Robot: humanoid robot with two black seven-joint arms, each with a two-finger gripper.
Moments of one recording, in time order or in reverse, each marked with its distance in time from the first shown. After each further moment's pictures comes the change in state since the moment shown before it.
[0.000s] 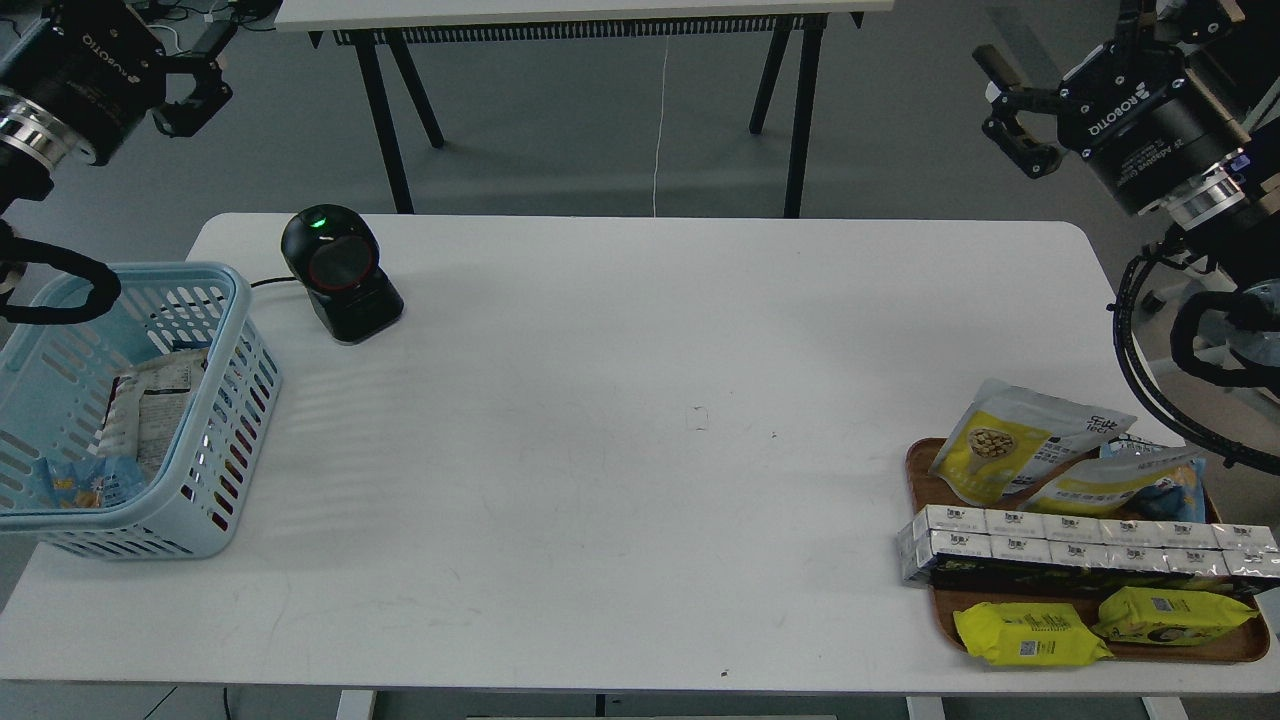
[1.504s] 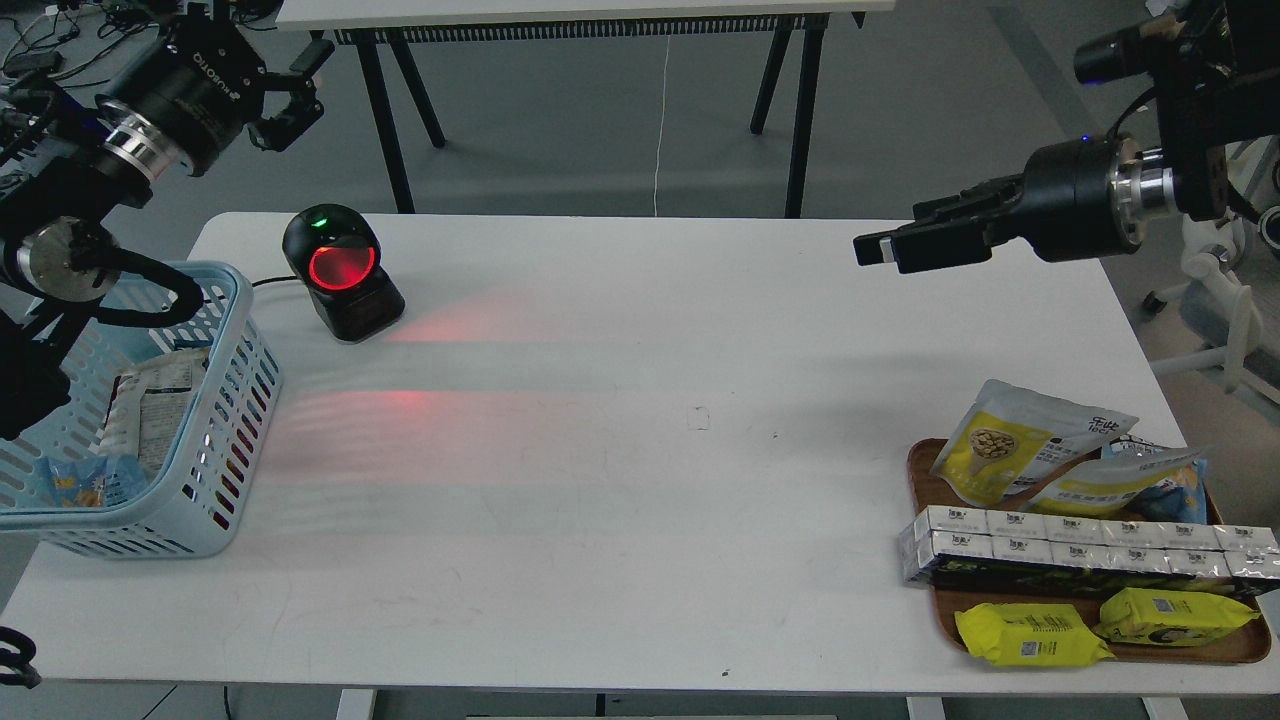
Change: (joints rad) left arm -0.007 -0.114 0.006 -0.013 0.072 0.000 -0.003; right arm 0.614 -0.160 -0.630 0.225 -1.498 0.000 0.000
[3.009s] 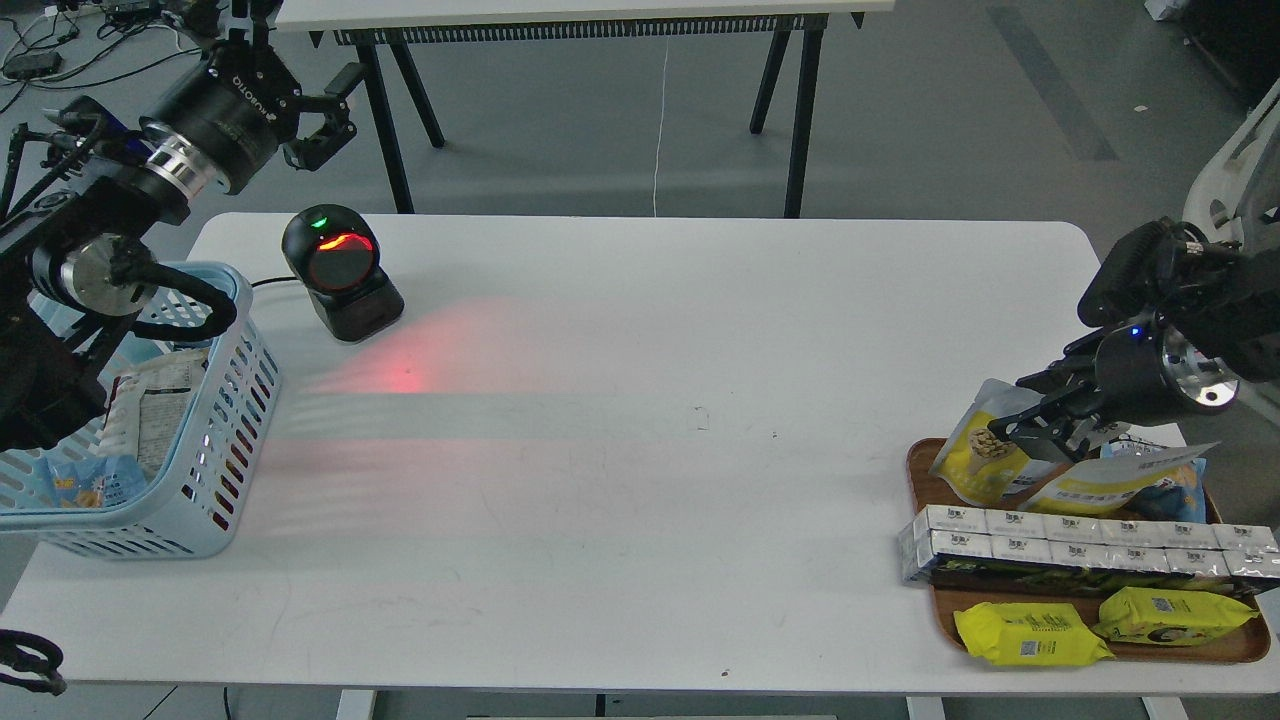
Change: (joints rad) left arm 0.018 -0.045 0.001 0.012 0.002 0.000 -0.001; right arm -0.192 -0.097 -0.072 0.073 -0.468 0.000 0.000
